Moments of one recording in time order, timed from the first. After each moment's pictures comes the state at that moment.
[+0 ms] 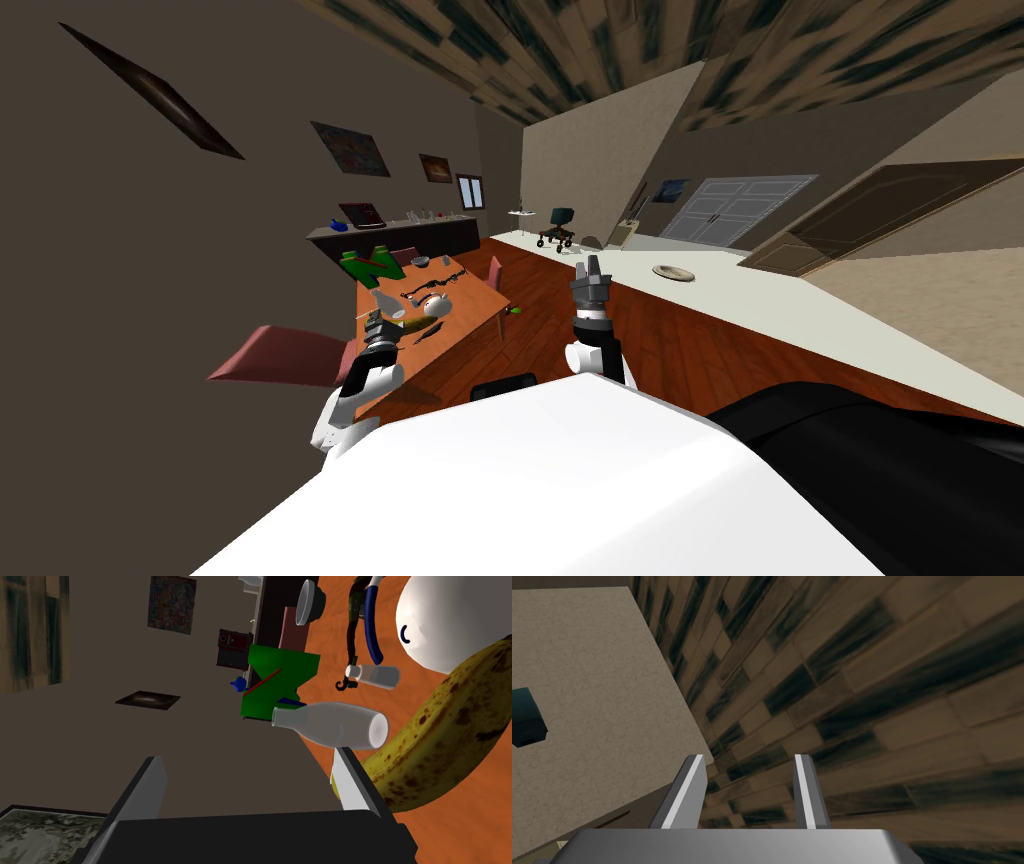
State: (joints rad) left arm 0.17 0.16 0.31 -1.70 0.11 0.04 0.32; right arm 0.48 0.04 0.02 -2.37 -0.01 -0.40 0.04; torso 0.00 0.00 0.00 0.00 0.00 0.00
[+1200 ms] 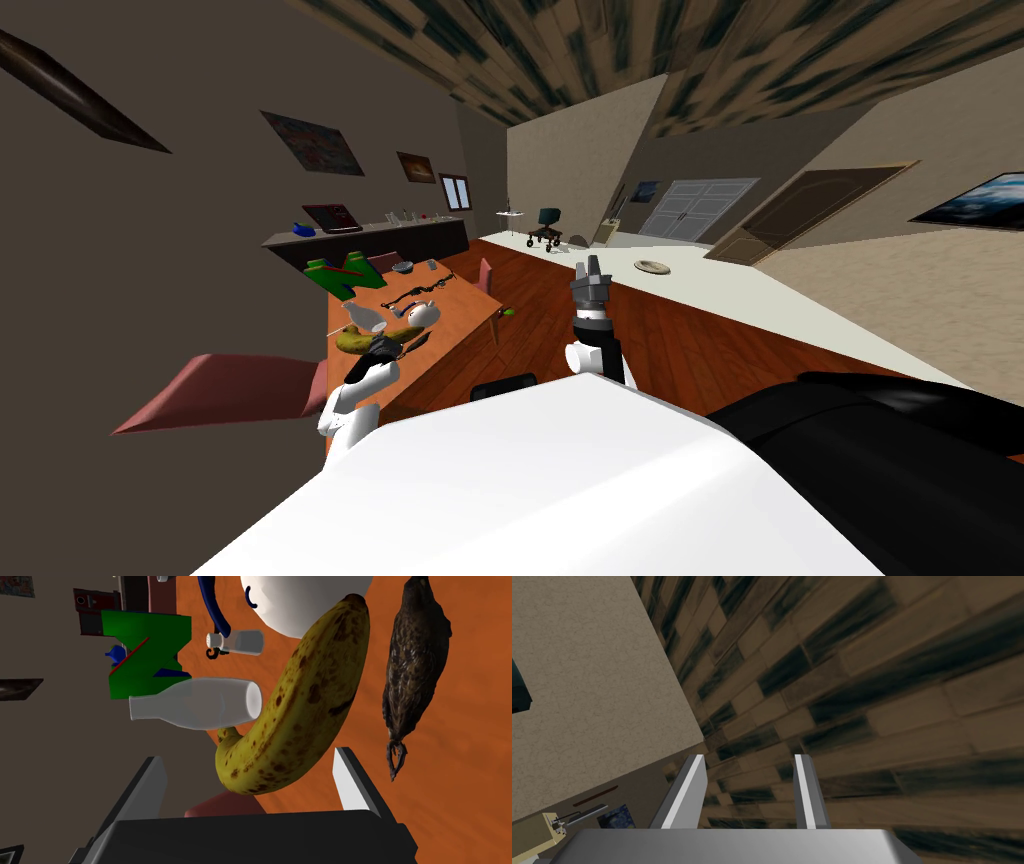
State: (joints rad) left arm 0.02 0.18 0.45 -1.40 0.07 0.32 0.33; right arm 0.48 0.04 0.02 -2.37 -0.01 -0.40 0.04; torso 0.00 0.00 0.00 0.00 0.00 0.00
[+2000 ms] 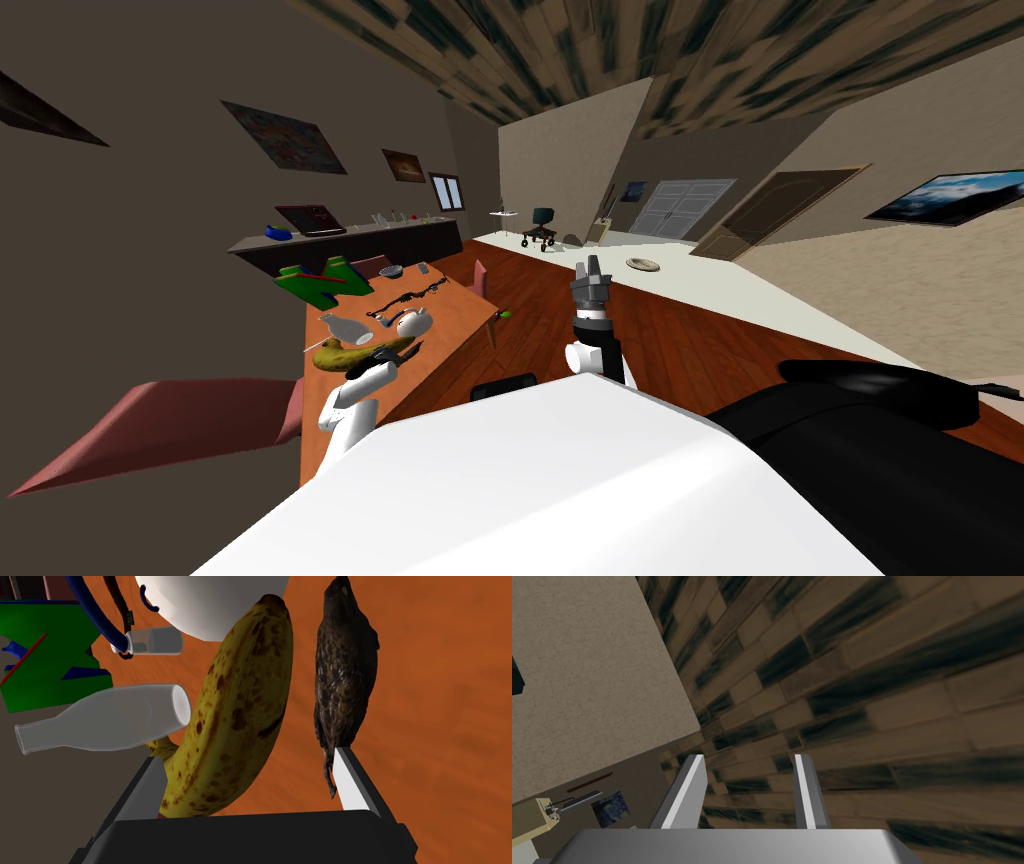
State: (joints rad) left arm -0.06 0.21 0.52 -1.22 0.04 0.48 0.32; right arm 0.48 0.04 0.02 -2.37 -0.01 -0.40 0.04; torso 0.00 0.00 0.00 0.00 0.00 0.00
